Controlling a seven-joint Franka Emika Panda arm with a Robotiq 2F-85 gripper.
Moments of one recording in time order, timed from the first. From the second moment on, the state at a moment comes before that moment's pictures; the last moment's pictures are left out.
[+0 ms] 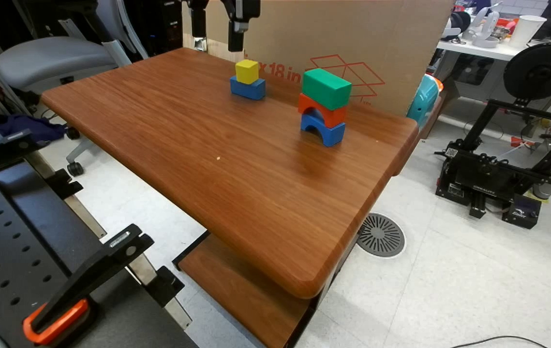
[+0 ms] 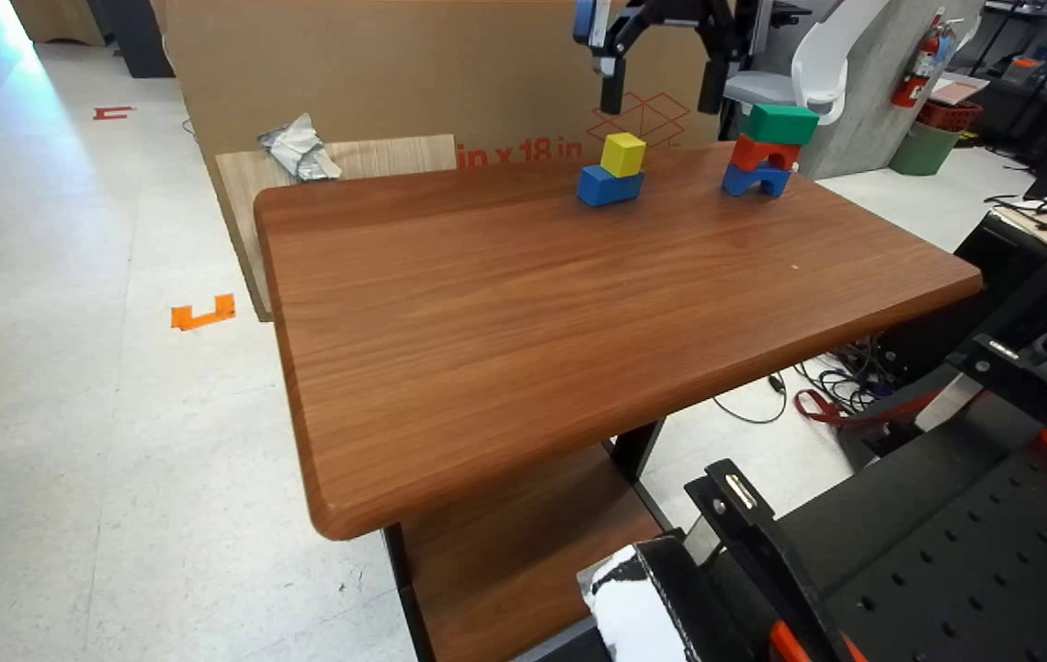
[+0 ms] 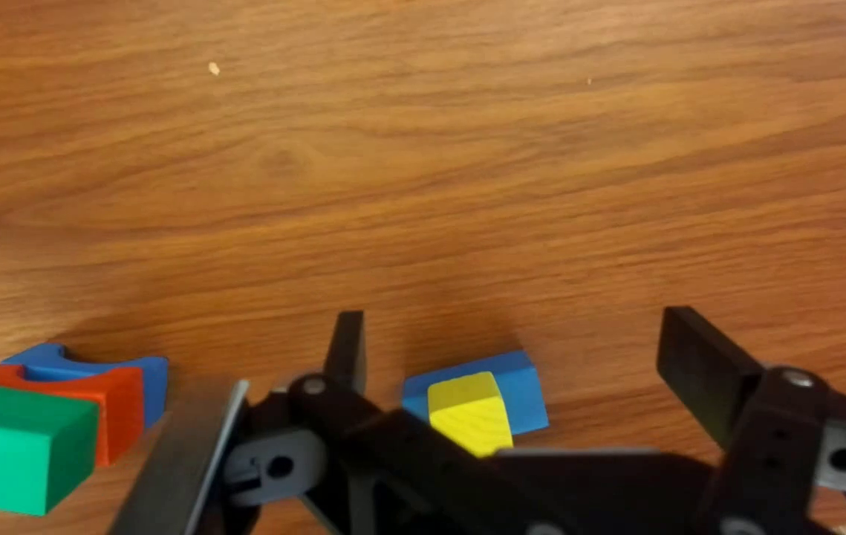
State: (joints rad) arm 0.04 0.55 -0.01 -1.78 0.01 2.16 0.13
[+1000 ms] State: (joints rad) arm 0.05 0.71 -0.02 -1.58 -0.02 2.09 0.13
